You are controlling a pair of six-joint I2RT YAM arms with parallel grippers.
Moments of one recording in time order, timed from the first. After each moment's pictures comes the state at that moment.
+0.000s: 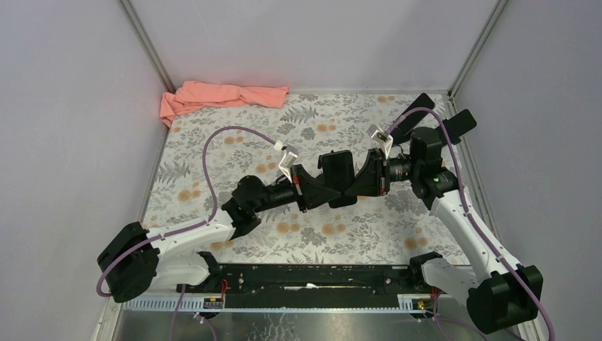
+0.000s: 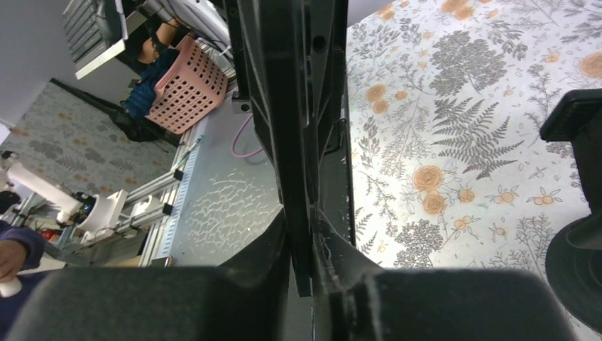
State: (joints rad) left arm -0.90 1.19 0.58 0.85 0.42 -0.71; right arm 0.27 1.04 0.85 -0.17 -1.38 0.24
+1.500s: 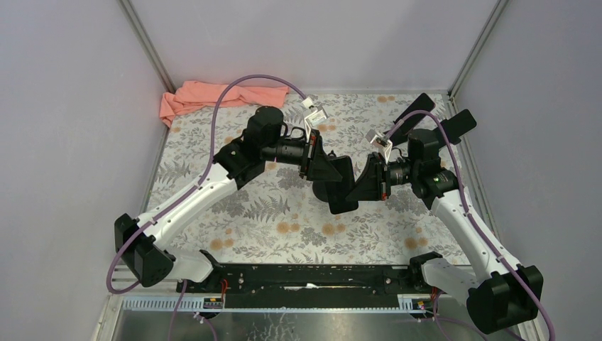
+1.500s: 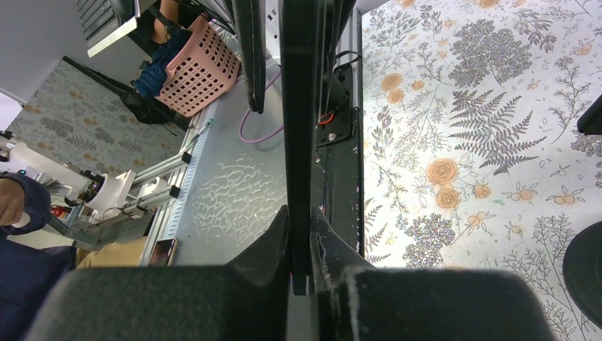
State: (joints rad) left arm -0.73 1.37 1.31 -0.20 0.87 -0.45; right arm 0.27 1.04 0.86 -0.28 -1.43 0.12
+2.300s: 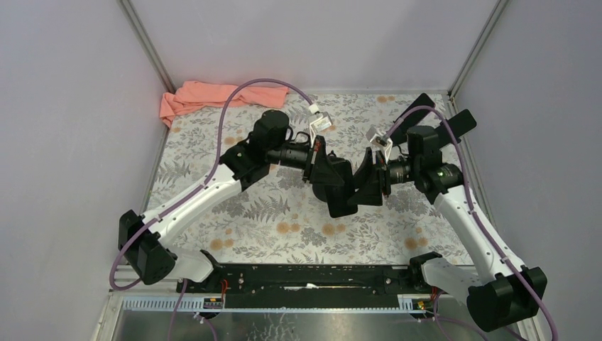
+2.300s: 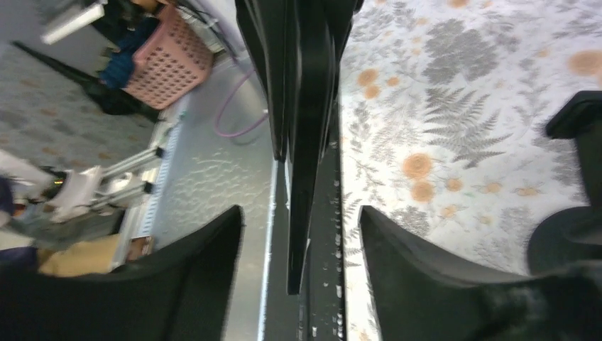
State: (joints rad) left arm -0.74 1.40 1.30 -0.18 0.90 -0.45; right arm 0.28 1.06 0.92 -0.45 -1.39 -0.02
